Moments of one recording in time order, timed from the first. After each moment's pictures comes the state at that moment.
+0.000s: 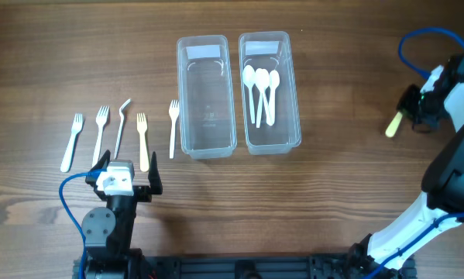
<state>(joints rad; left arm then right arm) -0.01 0.01 0.07 -0.23 0.02 0.02 -0.47 2.03 1.42 -0.70 -0.15 0.10</state>
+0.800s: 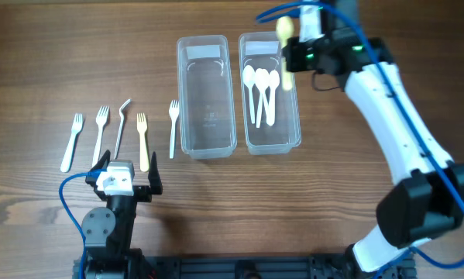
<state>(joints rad) -0.01 0.01 0.07 -0.23 0.02 0.02 0.27 1.81 1.61 -0.70 -0.22 0.14</state>
